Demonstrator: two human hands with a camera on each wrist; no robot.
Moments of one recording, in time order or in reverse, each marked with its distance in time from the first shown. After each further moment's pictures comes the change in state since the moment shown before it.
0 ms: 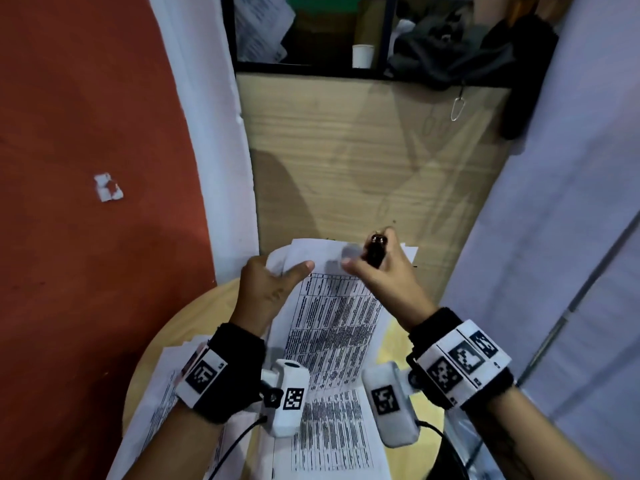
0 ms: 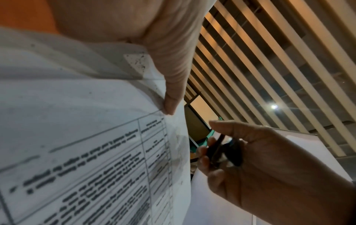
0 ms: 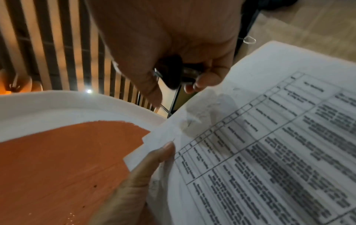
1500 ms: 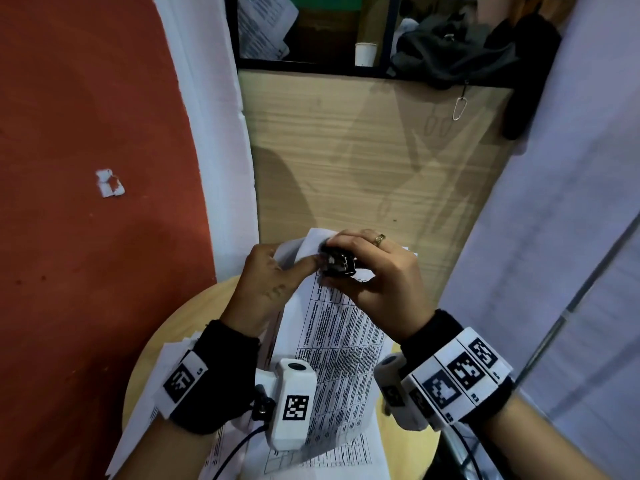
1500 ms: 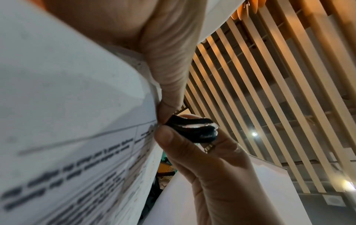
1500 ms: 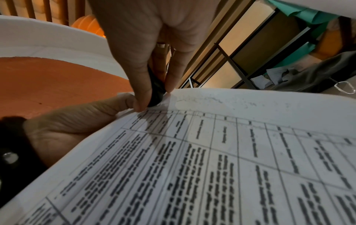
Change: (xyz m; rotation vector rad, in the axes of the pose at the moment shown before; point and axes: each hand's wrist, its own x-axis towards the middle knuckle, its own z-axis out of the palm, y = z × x) left_hand -0.014 0.041 -0.002 -0.106 -0.211 0.076; right_hand -0.016 -0.013 0.004 -0.306 0.044 -0.743
